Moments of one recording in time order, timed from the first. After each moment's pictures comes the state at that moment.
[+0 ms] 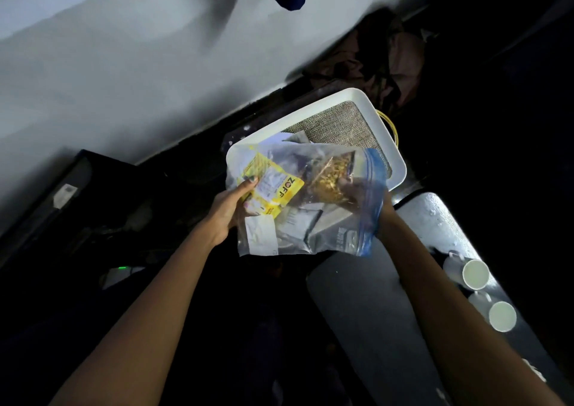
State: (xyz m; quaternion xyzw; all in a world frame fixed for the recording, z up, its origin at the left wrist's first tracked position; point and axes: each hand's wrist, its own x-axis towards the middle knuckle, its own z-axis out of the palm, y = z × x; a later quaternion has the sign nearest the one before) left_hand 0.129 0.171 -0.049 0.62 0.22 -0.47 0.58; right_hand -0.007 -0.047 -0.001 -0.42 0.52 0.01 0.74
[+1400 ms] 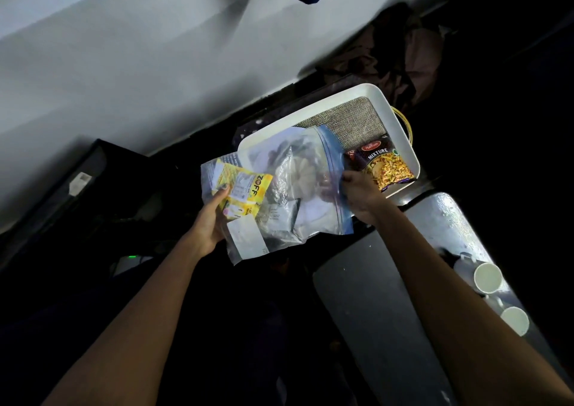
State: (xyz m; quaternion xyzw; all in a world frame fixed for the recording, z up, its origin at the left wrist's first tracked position) left_hand 0.125 0.224 -0.058 0.58 0.31 -0.46 0.60; right_hand 0.028 -0.031 -0.019 -0.51 0.48 0.13 0.70
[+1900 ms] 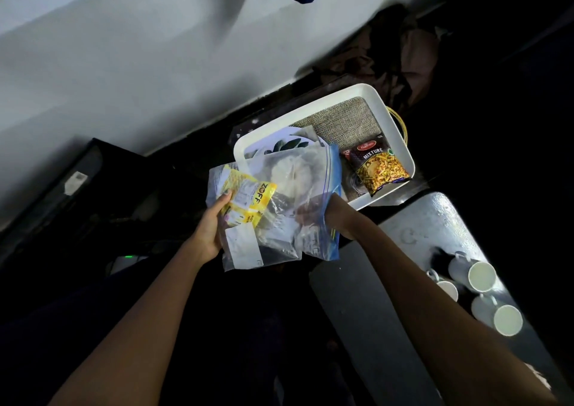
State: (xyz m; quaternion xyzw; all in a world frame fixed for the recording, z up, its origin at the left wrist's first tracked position) left_hand 0.111 0.223 -0.058 0.53 0.30 -0.47 0.63; right_hand 0.012 -0.004 -0.022 -0.61 0.32 0.26 0.68
